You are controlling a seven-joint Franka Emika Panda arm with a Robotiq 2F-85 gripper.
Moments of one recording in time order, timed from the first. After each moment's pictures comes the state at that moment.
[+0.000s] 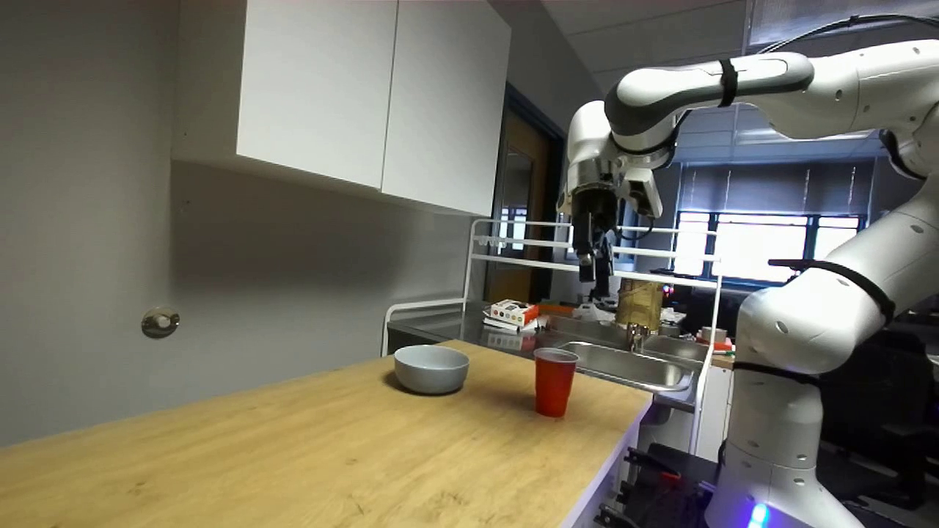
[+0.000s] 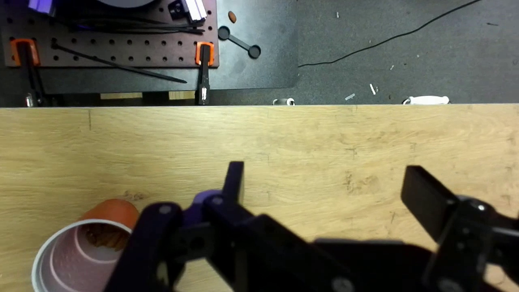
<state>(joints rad) 0.08 -0.77 0.04 -2.54 0.36 1.58 0.09</state>
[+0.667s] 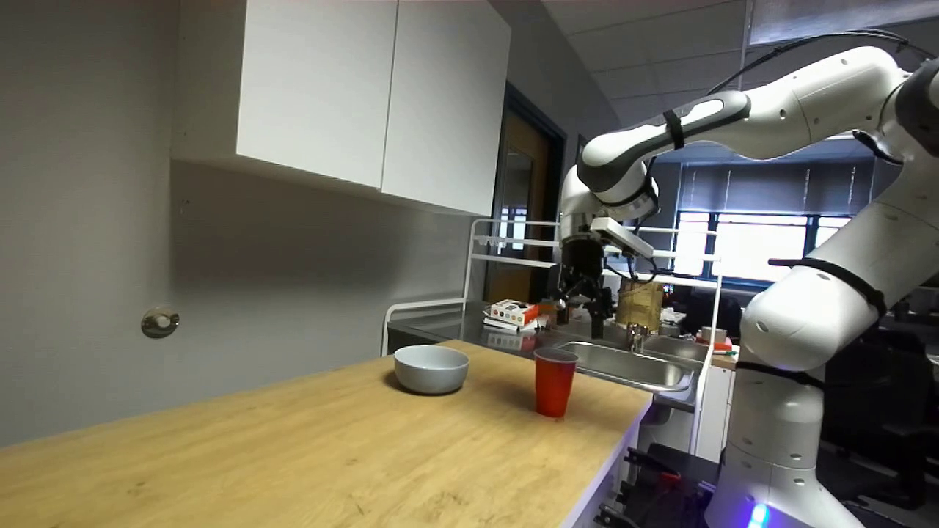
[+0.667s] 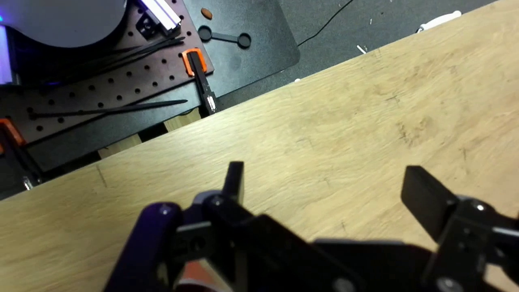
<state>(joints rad) -0.07 -0.64 0.02 -2.67 0.43 1.75 0.21</state>
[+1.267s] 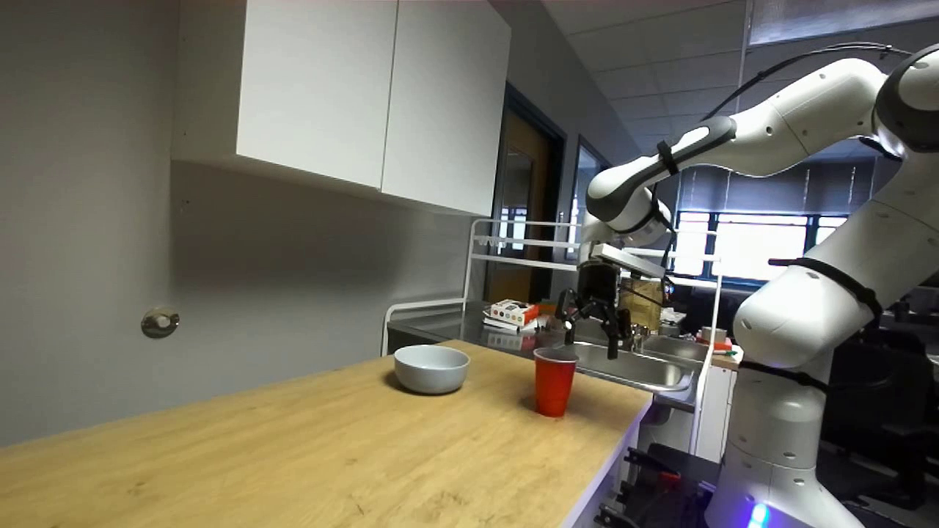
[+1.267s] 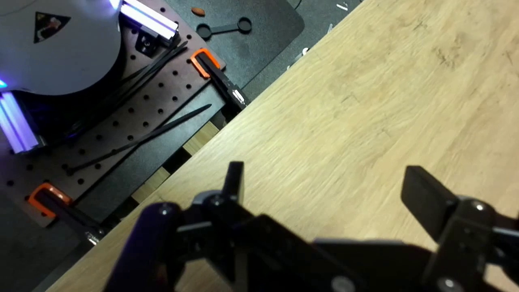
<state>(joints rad) -0.22 -0.63 -0.05 -2.78 0.43 1.83 0.33</state>
